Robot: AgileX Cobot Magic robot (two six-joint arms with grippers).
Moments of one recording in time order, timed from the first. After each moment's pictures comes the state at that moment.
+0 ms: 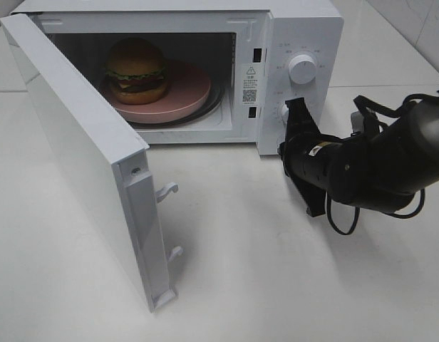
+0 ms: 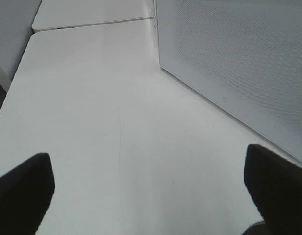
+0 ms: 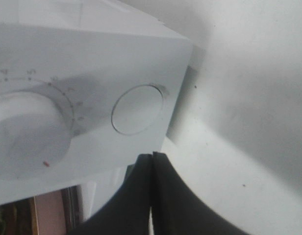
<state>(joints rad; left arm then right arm) 0.05 0.00 -0.52 -0.13 1.09 0.20 0.53 1.96 -0.73 0.61 -0.70 1.11</state>
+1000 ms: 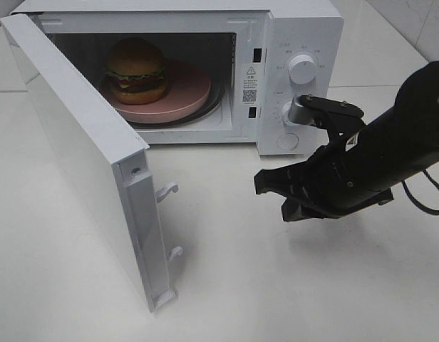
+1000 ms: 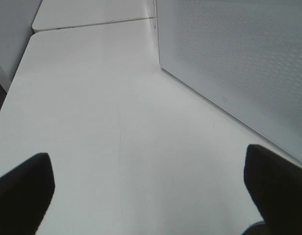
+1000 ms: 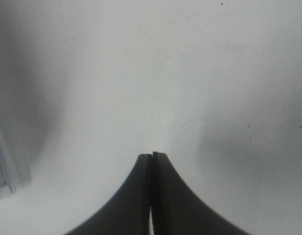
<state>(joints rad) 0.05 0.00 -0.52 -0.13 1.09 0.20 0.49 1.59 -0.72 0.36 0.27 0.09</state>
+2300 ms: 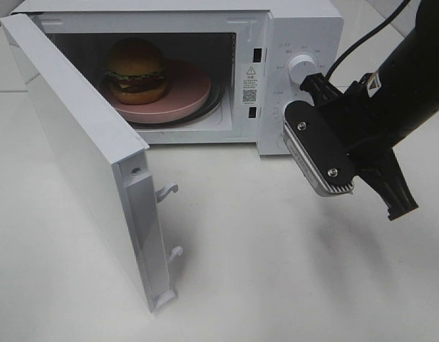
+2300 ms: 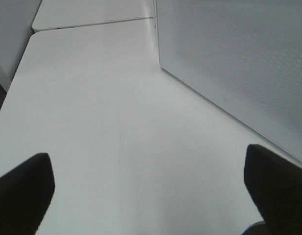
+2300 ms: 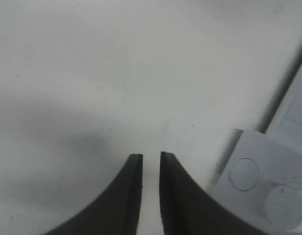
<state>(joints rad) 0.05 0.00 -0.52 -0.13 1.09 0.20 0.49 1.50 -0.92 0.03 0.60 -1.54</state>
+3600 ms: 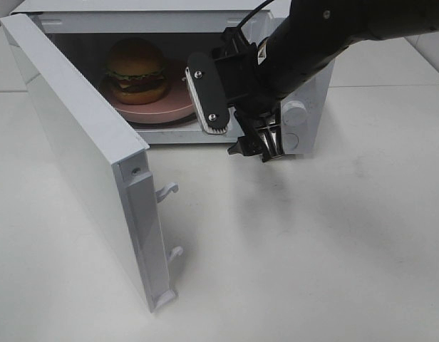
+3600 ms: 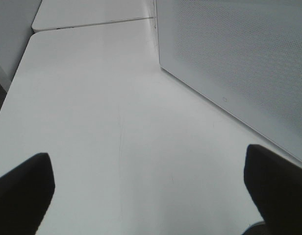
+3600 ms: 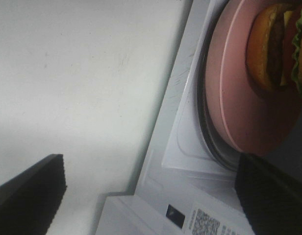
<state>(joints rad) 0.05 0.00 -0.52 -0.13 1.09 0.20 0.59 1.82 -1.24 -0.02 0.34 -1.36</state>
